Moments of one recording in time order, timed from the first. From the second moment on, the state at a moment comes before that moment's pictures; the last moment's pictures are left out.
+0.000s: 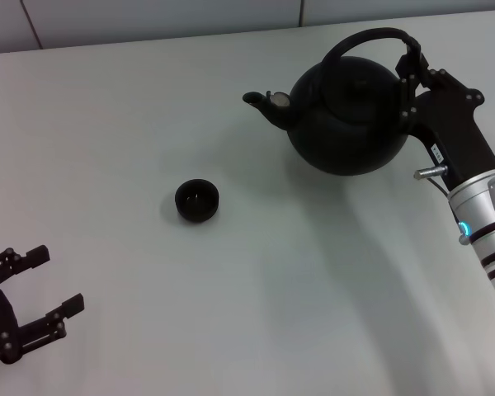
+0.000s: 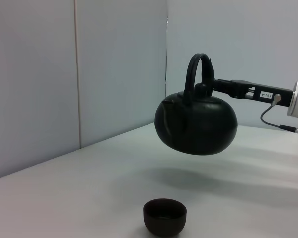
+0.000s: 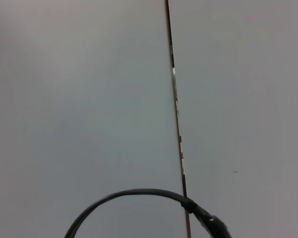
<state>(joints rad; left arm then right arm) -0.27 -2.07 0.27 0.51 2.19 1.76 -0.76 0.44 2.05 0.09 0.42 -1.52 -1.40 -0.07</state>
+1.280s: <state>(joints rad) -0.26 -2.07 0.27 0.43 2.16 1.75 -0.72 0.74 2.08 -0.09 -0.17 -1.95 -1.29 0.71</state>
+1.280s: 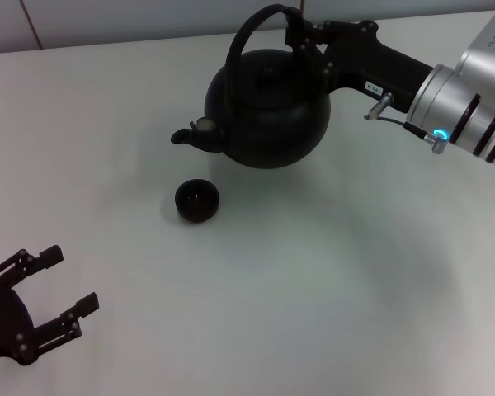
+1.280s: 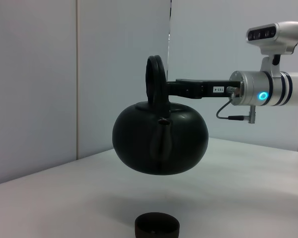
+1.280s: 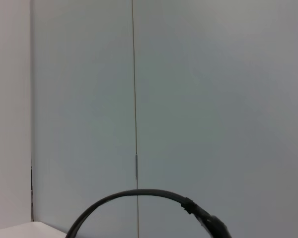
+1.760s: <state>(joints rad) -0.26 -2.07 0.27 0.43 2.16 1.75 -0.72 0.75 2.08 -0.12 -0.20 -1.96 -1.25 0.64</state>
